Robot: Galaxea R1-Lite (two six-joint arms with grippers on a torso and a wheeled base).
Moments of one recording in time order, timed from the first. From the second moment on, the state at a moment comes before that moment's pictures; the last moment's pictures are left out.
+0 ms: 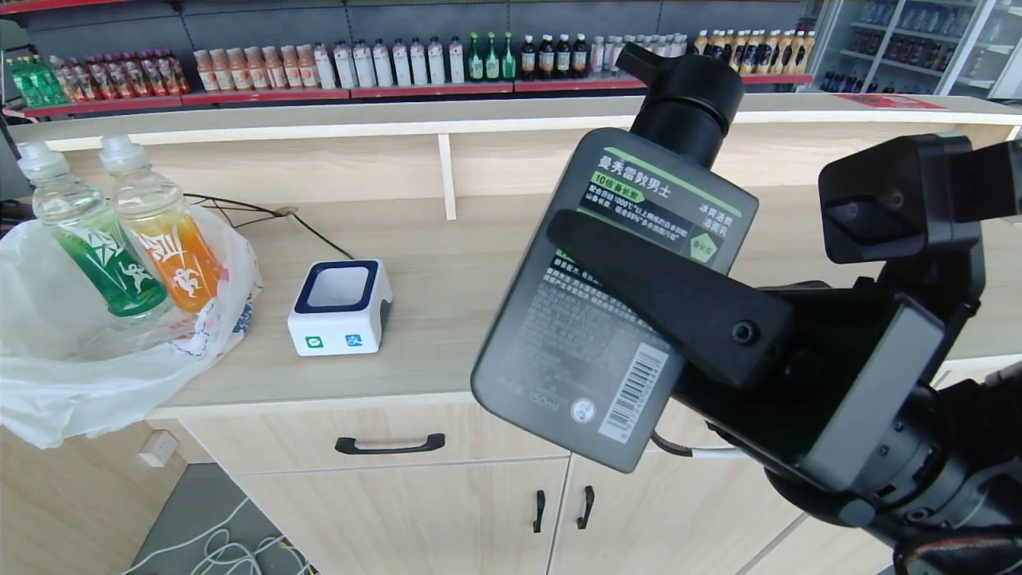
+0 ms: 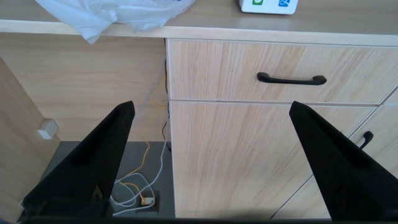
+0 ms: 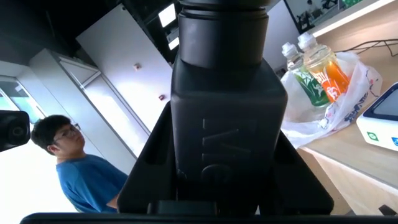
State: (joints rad) left arm 0.00 0.00 0.00 0.00 0.00 0.01; right arm 0.96 1.63 -0.62 -1.57 0.27 0.74
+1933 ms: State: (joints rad) left arm 0.00 0.00 0.00 0.00 0.00 0.01; right arm 0.98 1.68 -0.68 -1.26 -0.15 0.26
